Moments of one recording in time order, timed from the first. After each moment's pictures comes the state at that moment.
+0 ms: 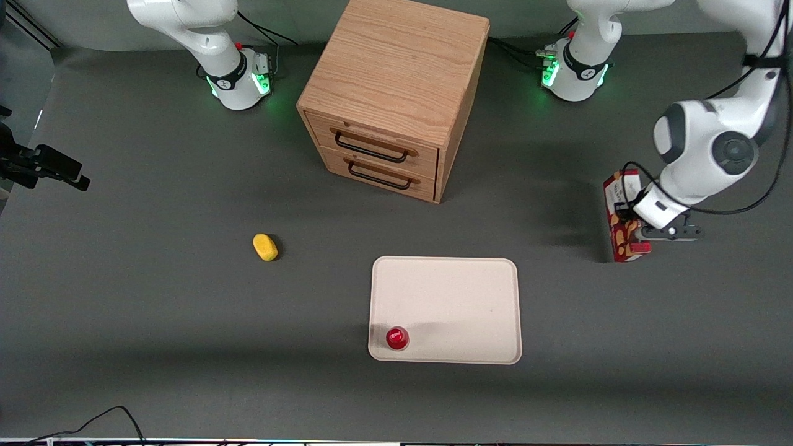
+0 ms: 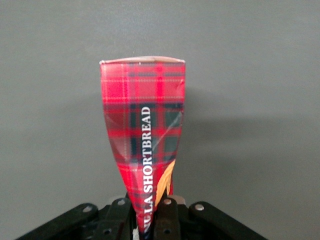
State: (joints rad) arm 0.01 0.04 0.03 -2.28 0.01 2.24 0.05
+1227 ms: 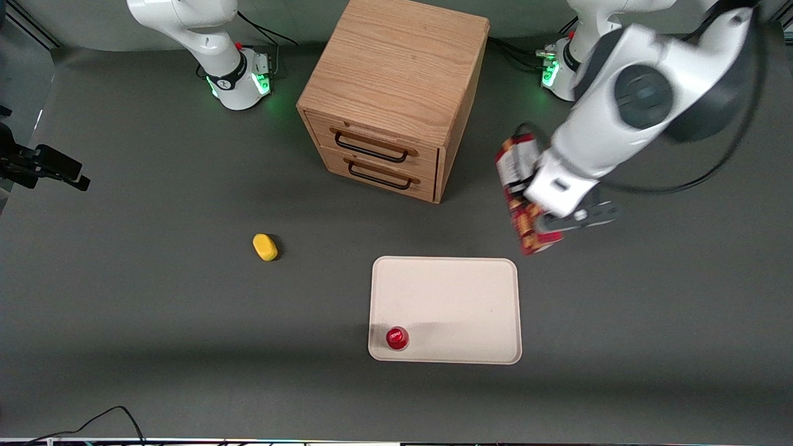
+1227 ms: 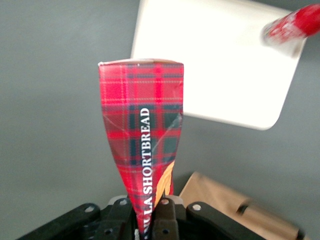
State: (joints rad) arm -0.11 0.30 -0.43 -1.61 0.03 1.90 -0.72
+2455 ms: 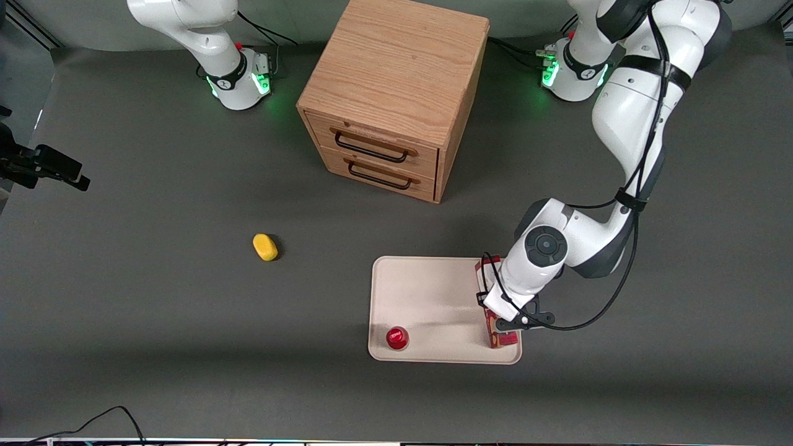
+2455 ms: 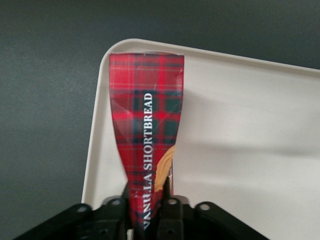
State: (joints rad) arm -0.11 0.82 -0.37 -1.47 0.38 2.38 -0.74
